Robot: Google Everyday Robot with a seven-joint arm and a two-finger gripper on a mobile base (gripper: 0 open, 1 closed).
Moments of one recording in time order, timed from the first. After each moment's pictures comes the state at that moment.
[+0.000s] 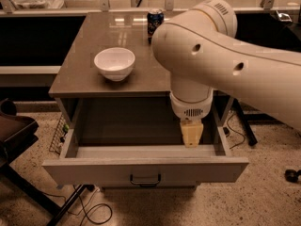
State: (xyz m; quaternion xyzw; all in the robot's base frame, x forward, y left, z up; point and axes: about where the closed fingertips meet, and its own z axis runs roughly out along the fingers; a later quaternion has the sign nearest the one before) arm 0.454 -0.103 0.815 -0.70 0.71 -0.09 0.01
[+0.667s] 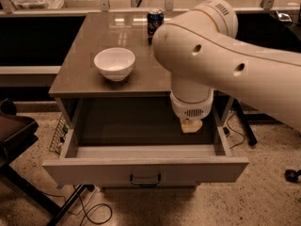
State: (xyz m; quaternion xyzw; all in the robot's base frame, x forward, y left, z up) arm 0.454 -0.103 0.815 -0.70 0.71 -0.09 0.01
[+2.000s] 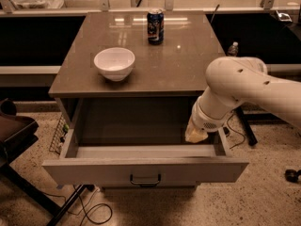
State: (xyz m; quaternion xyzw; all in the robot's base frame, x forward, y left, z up) arm 0.505 -0.135 0.699 -0.66 0.74 0.06 0.11
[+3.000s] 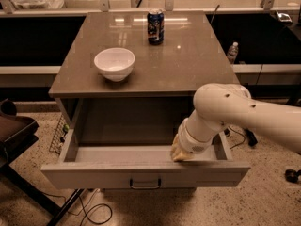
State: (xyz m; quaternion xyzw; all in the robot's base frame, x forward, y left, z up) arm 0.461 -0.088 0.654 -0.71 0.68 0.11 0.12
